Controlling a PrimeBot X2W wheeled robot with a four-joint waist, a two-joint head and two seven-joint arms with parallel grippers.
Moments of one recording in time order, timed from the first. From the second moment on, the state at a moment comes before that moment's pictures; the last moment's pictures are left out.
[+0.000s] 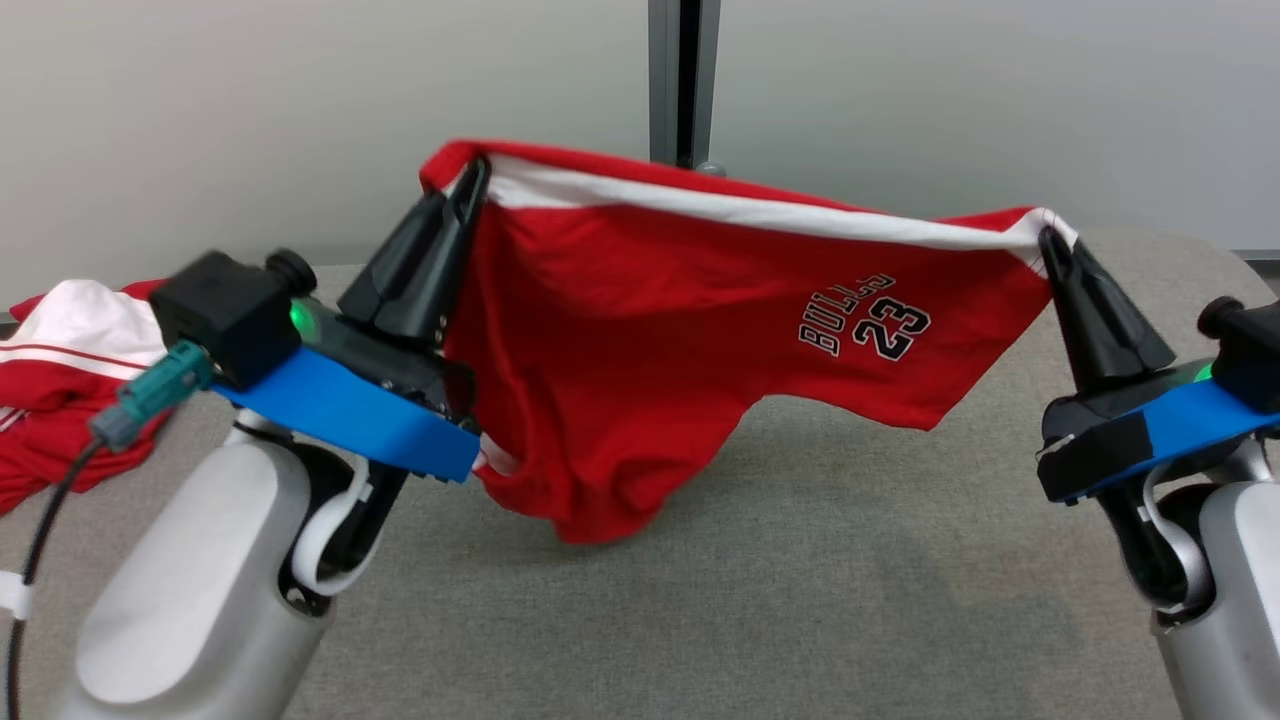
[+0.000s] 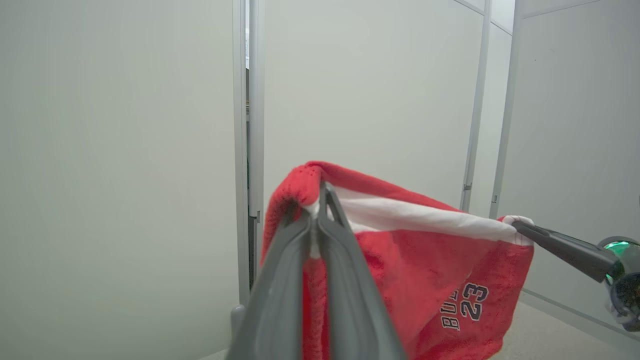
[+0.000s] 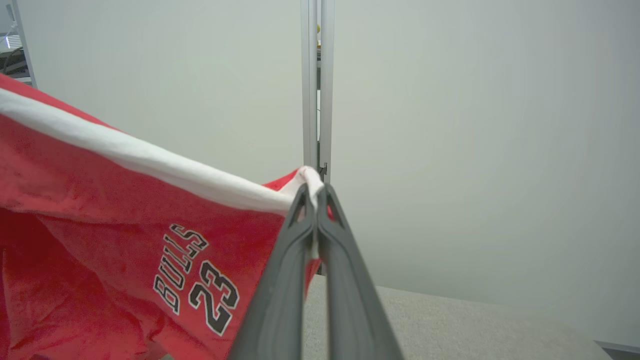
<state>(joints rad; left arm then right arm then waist) -0.52 0.36 -0.50 0.06 -0.65 -0.10 -0.11 -0.38 -0.27 0.10 0.18 0.34 0.13 -0.06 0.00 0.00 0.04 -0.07</state>
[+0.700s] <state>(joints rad) -1.08 0.43 -0.46 0.19 -0.66 -0.11 0.14 -0.86 -0.27 0.08 0.18 0.24 0.13 0.09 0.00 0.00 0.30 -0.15</state>
